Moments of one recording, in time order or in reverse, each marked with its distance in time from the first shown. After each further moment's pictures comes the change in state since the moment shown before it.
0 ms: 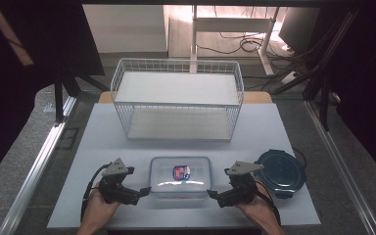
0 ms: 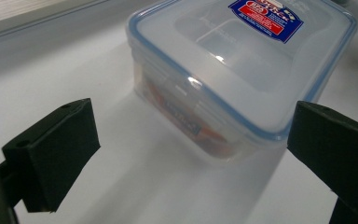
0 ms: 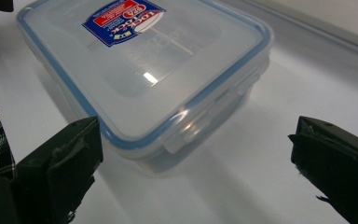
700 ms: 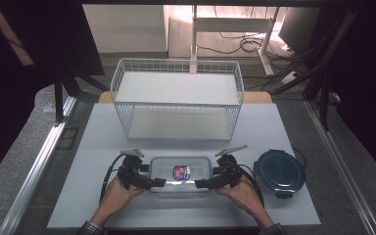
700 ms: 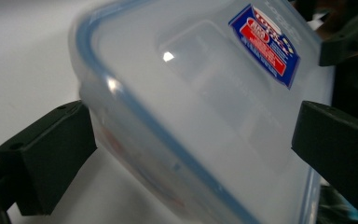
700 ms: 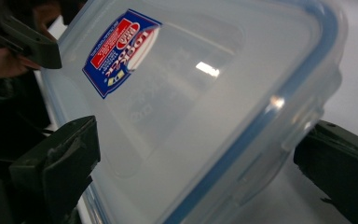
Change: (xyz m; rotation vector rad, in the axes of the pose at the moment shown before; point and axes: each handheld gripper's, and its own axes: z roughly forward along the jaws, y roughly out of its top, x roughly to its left) left arm 0.029 0.018 0.050 0.111 -0.310 -0.227; right arm -0.028 0.023 0.049 0.138 0.280 0.313
